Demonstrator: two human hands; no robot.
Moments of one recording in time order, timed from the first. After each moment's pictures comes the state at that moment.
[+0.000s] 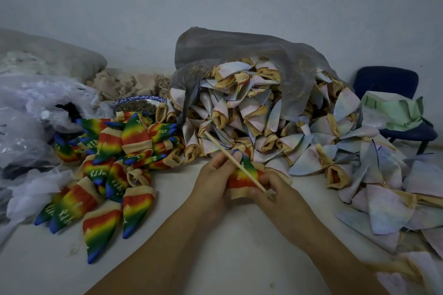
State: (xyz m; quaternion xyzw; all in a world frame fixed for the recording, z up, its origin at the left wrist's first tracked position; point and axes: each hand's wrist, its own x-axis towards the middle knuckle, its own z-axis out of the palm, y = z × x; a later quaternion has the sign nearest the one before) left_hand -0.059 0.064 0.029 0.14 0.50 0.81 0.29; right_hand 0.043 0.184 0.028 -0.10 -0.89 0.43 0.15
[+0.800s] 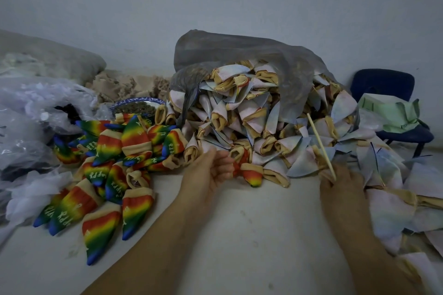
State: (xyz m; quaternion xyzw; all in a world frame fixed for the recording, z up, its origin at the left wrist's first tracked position) left_hand -0.077 0.056 0.032 0.07 0.48 0.84 0.23; right_hand 0.062 0.262 0.021 -0.40 -0.85 0.18 0.30
